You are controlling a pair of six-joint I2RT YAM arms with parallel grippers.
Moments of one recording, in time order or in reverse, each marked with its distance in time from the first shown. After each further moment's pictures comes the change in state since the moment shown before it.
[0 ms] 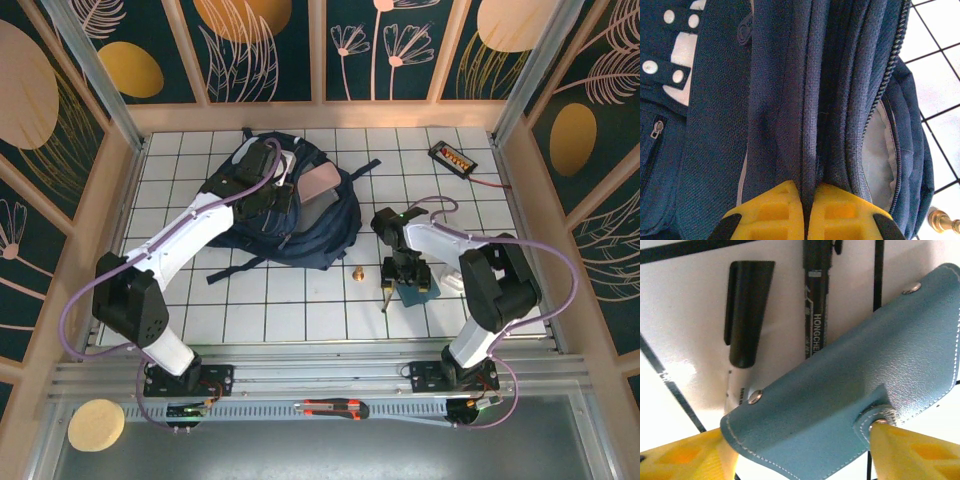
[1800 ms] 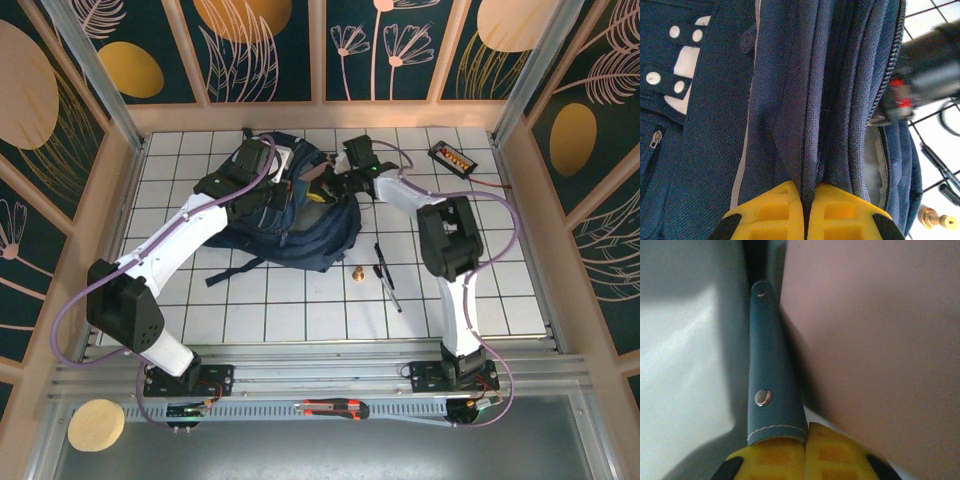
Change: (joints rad) left arm 0.008 -0.036 0.014 -0.012 0.026 0.019; right arm -0.034 0.526 0.727 0.712 -0.836 0.232
